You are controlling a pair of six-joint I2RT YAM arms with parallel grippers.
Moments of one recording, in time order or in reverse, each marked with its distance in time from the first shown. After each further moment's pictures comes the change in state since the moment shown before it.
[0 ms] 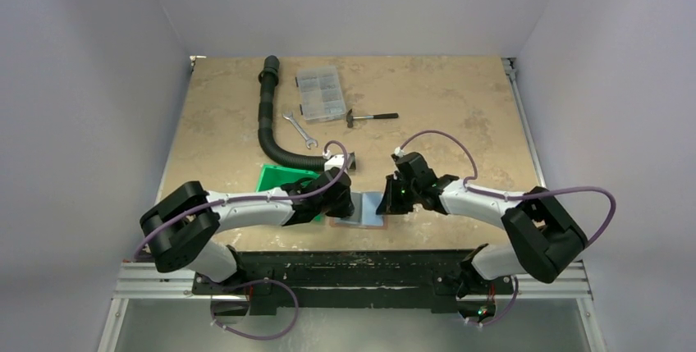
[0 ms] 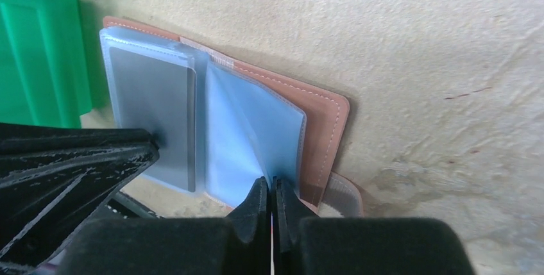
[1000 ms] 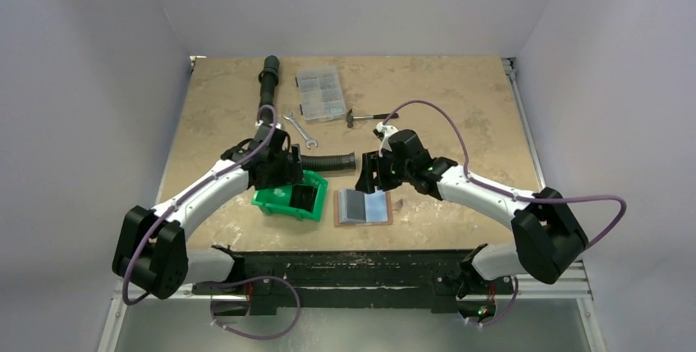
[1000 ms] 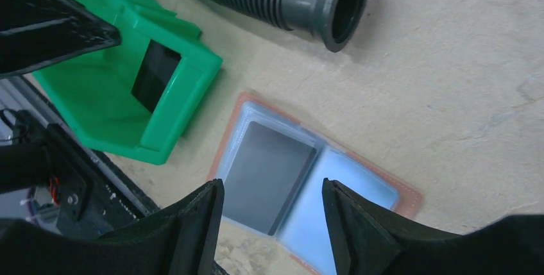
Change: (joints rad) left arm 0.575 -0.212 0.132 -0.549 0.106 0.245; right arm 0.029 -0.021 0.228 -0.042 0.027 -0.251
